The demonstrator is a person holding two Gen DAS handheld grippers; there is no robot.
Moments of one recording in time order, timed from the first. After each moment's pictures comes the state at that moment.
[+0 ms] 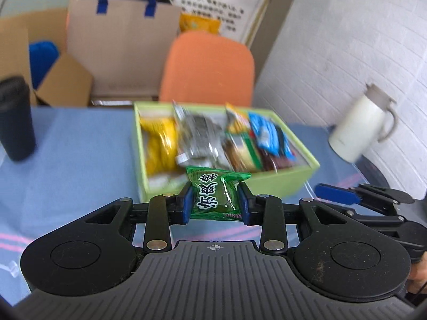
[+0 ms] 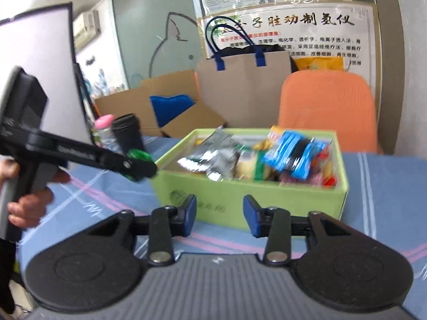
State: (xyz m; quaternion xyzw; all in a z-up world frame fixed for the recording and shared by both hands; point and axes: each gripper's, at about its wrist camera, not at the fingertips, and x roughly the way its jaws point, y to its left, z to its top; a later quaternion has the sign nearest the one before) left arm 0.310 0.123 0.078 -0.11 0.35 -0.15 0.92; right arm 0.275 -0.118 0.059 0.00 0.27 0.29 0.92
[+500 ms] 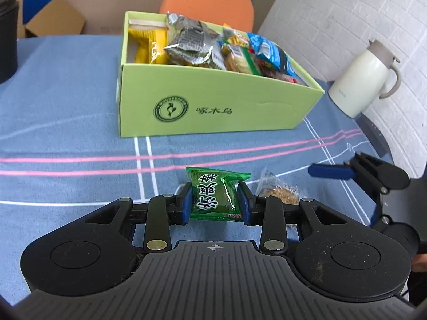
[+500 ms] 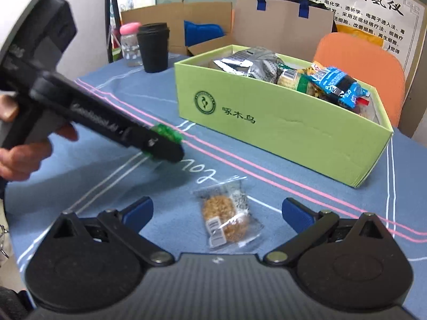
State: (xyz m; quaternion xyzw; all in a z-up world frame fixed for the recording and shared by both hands) left arm 0.274 0.101 -0.007 -0.12 0.43 -0.16 0.88; right arm 0.253 -0.081 -0.011 -0.14 0.35 0.32 0.87
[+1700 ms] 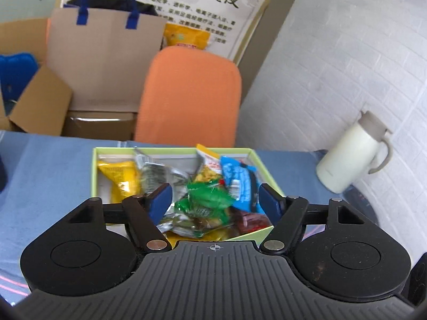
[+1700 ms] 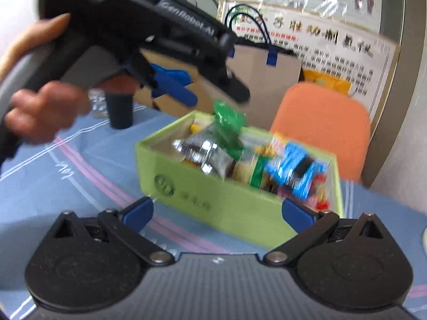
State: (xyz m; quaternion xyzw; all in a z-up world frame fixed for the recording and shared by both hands) left arm 0.366 0.080 0.109 -0.13 0.34 -0.16 0.92; right arm 0.270 -0.091 0.040 -0.11 0.29 0.28 0.91
